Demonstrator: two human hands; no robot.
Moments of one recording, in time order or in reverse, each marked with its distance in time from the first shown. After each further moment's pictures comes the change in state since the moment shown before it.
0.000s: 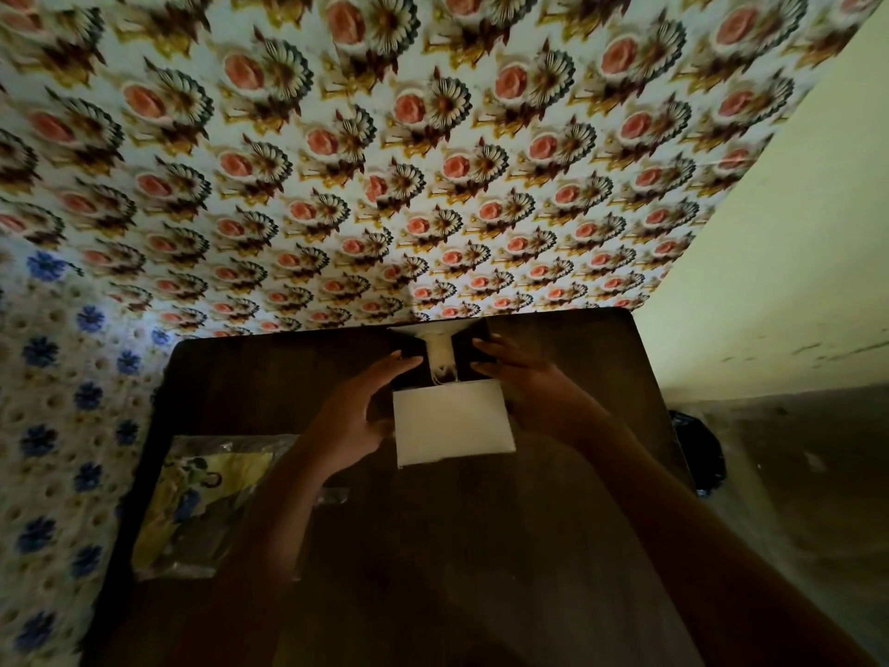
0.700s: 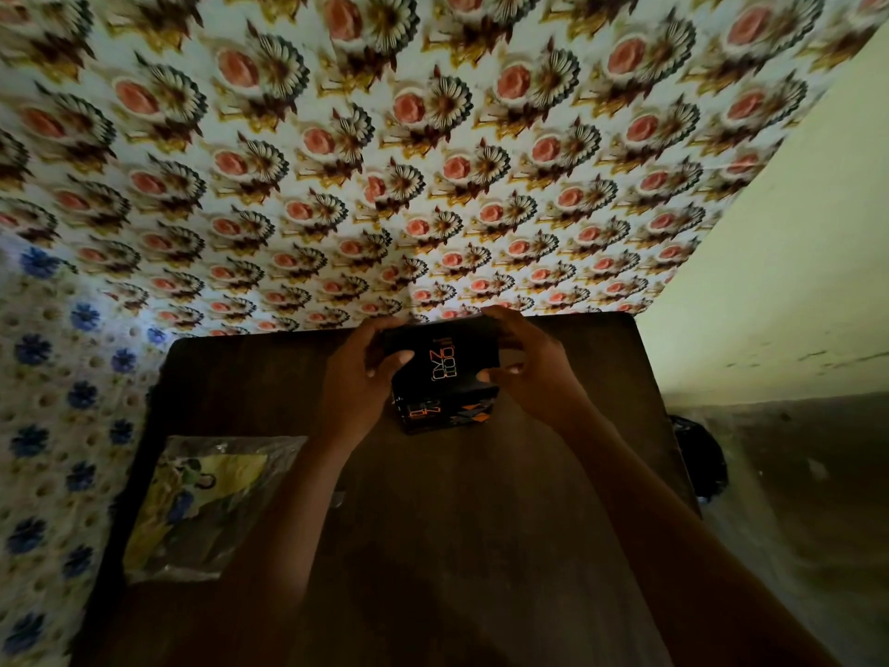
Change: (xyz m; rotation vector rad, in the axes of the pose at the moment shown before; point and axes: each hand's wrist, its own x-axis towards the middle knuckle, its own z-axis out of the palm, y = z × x) left_hand 0.035 0.023 0.006 -0.314 0.407 0.005; right_hand 0.023 -0.017 -0.023 0.649 0.223 0.461
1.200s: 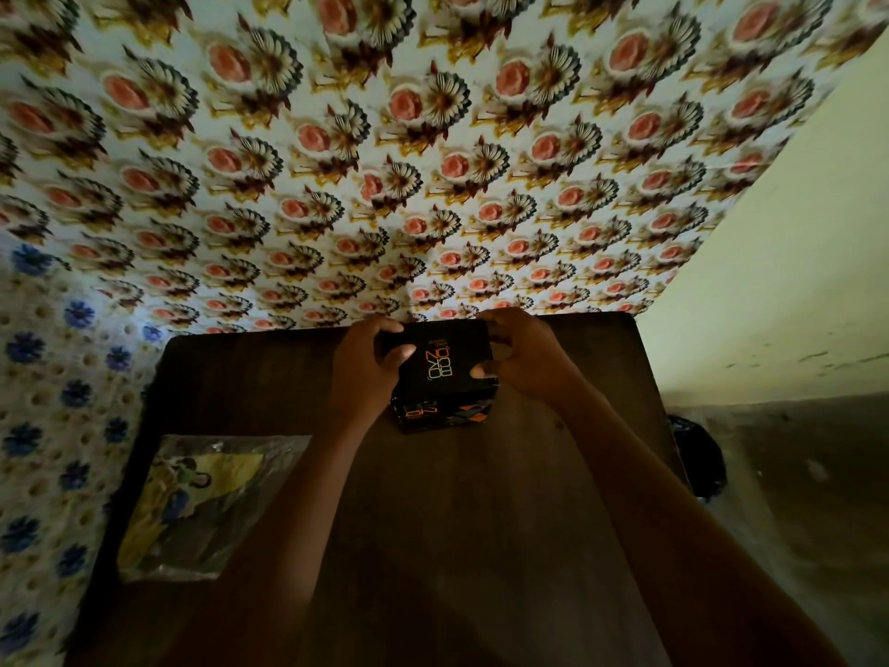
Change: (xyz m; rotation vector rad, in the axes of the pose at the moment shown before) left_hand 0.023 -0.011 0.018 0.230 0.086 -0.085; right_hand 0.029 -0.004 -0.003 0.011 -0.133 0.157
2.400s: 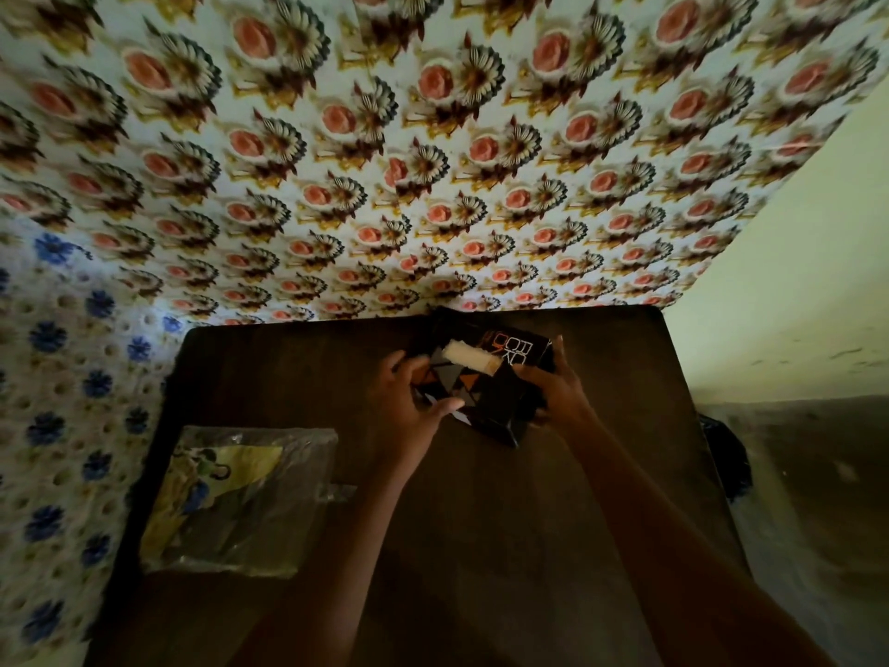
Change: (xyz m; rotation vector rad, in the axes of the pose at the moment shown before) left_hand -0.041 -0.065 0.047 0.142 -0.051 -0.107; right_hand 0.006 0.089 0.050 0.730 0.218 0.416
